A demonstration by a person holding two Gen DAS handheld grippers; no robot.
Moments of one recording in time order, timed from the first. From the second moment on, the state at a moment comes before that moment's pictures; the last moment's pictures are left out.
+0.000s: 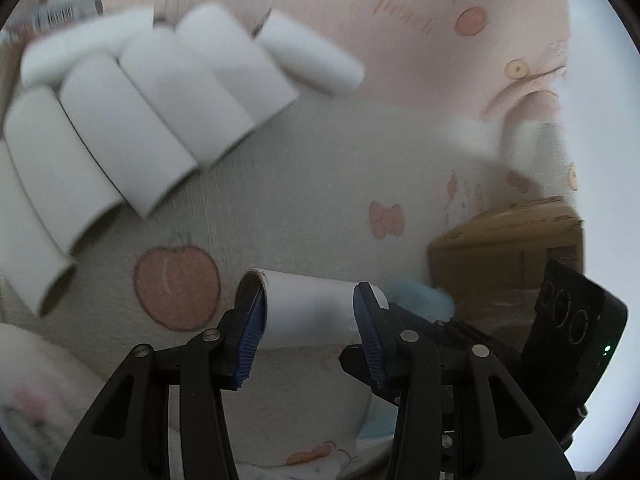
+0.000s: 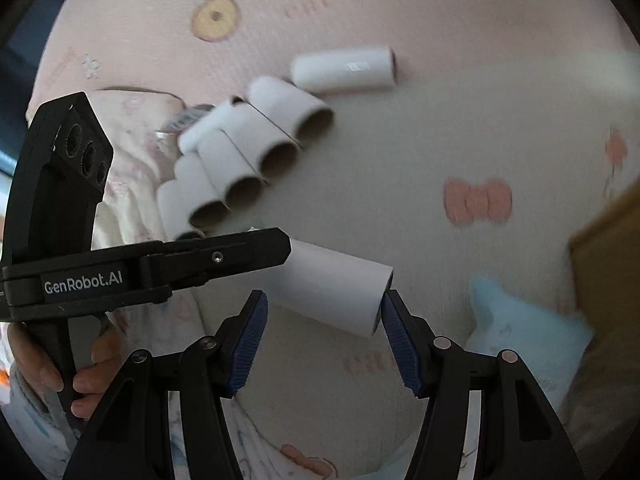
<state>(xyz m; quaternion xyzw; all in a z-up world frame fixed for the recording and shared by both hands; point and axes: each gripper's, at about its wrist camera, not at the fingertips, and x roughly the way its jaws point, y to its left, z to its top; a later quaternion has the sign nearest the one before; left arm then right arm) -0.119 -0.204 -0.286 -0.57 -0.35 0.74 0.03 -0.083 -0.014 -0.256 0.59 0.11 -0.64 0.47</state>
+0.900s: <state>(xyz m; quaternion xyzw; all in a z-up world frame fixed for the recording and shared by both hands) -0.093 -0.211 -0.262 -0.52 -0.35 0.78 -0.02 -0.082 0.004 -0.256 0.60 0.09 -0.66 0.43</state>
